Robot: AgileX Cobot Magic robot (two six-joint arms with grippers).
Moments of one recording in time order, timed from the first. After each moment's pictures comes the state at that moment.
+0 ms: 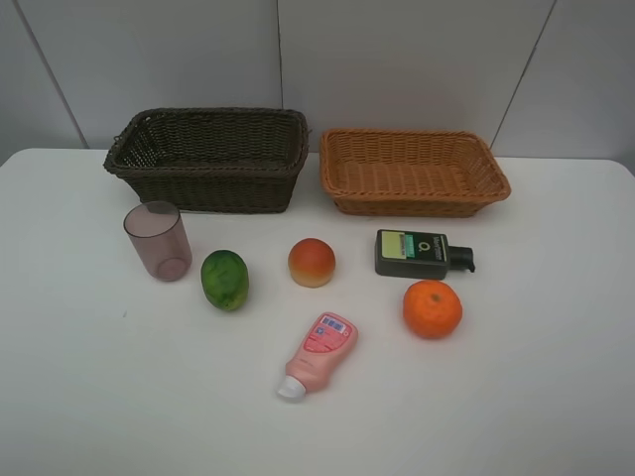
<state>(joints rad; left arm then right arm) -0.12 -0.01 -0.51 0.00 1.06 0.01 -0.02 0.00 -0.52 -0.08 1.06 0.09</state>
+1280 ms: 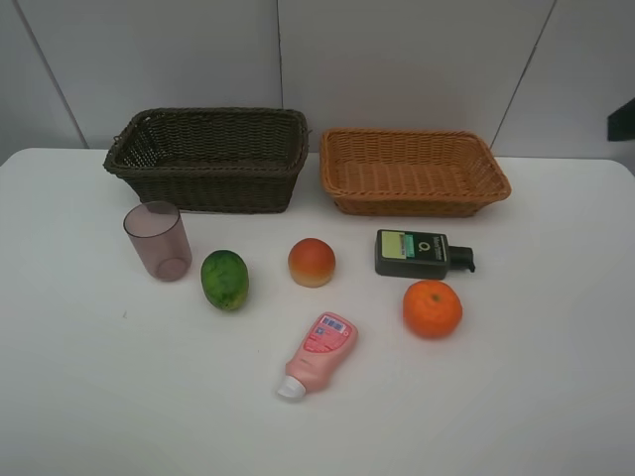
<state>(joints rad) -0.12 -0.01 -0.51 0.00 1.06 0.01 0.14 1.00 -0.88 -0.09 0.78 0.09</state>
